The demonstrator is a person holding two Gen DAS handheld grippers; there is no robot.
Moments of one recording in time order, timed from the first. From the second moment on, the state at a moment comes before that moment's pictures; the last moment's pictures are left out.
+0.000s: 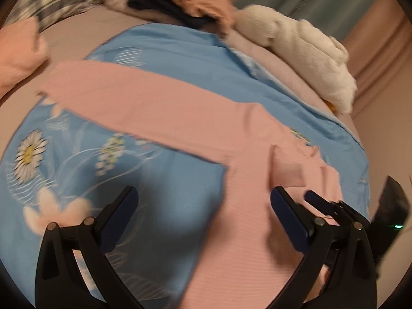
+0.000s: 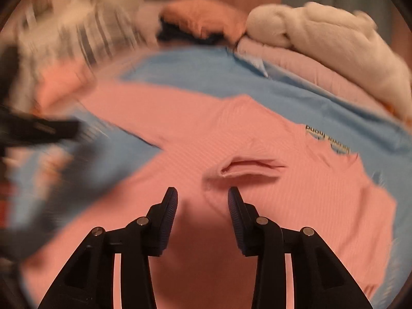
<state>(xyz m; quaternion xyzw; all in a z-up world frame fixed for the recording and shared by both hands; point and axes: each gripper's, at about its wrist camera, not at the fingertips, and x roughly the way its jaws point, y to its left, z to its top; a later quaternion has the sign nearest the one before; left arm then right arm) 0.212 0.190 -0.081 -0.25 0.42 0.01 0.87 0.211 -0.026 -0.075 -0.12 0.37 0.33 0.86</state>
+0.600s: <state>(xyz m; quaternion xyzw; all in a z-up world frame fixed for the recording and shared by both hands) 0.305 0.027 -0.124 -0.12 0.48 -0.13 0.86 0.217 -0.191 -0.094 0.09 0.40 0.19 0.89</state>
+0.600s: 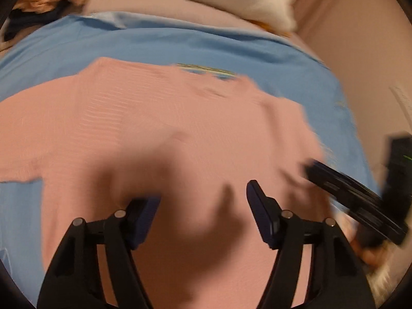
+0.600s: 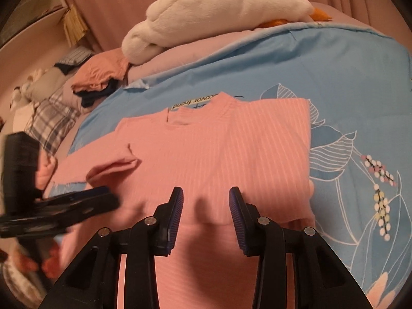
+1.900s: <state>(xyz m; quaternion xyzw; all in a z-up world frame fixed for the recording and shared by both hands) 0.279 0.373 -0.145 -0.44 0.33 0.14 0.82 0.187 -0.121 -0.086 0.03 0.40 0.20 0.89</state>
